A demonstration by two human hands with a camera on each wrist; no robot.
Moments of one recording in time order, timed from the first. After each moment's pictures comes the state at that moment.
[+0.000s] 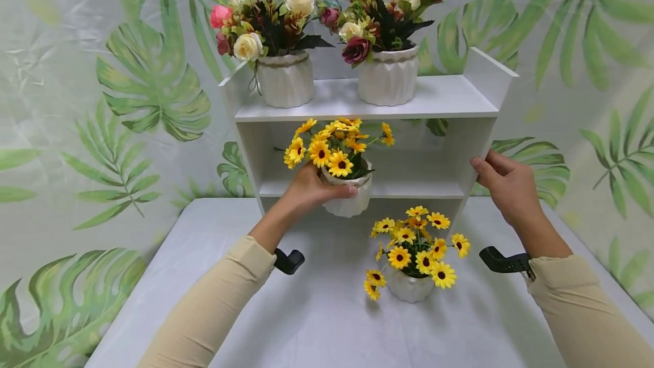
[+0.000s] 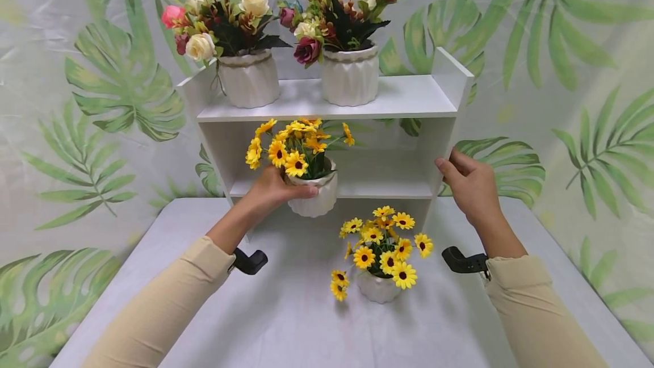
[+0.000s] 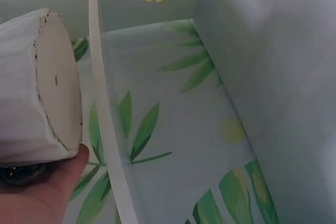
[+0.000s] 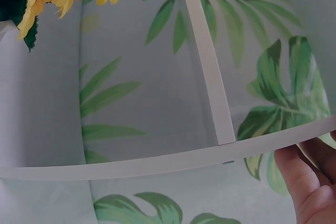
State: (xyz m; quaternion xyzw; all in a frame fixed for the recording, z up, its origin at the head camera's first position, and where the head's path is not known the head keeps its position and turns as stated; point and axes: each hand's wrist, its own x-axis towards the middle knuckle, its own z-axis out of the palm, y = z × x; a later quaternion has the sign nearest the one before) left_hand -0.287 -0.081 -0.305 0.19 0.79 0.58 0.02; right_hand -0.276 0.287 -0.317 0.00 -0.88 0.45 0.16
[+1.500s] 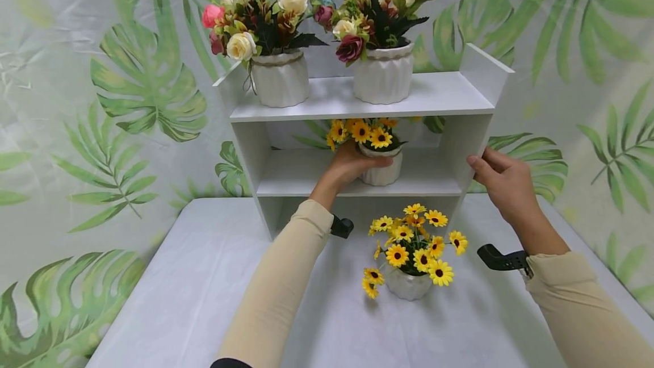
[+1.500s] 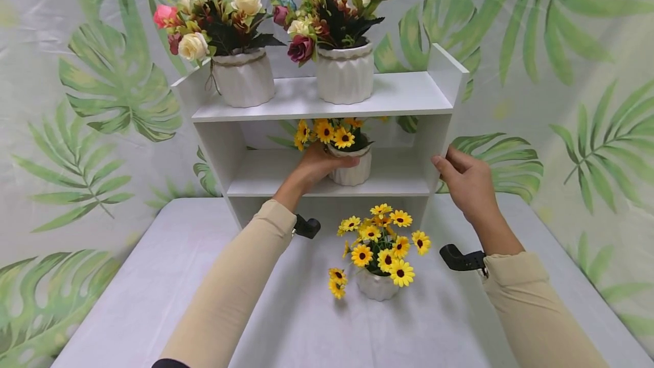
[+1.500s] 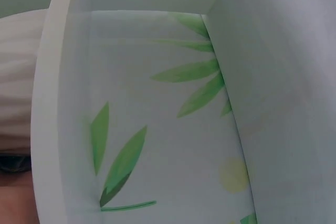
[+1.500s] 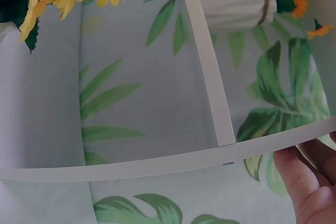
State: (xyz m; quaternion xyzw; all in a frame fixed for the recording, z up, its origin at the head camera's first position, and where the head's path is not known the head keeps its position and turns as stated) left_hand -0.361 -0.001 -0.313 0.14 0.78 0.60 0.04; right_hand -0.276 0.287 -0.317 0.00 -0.88 0.44 0.16
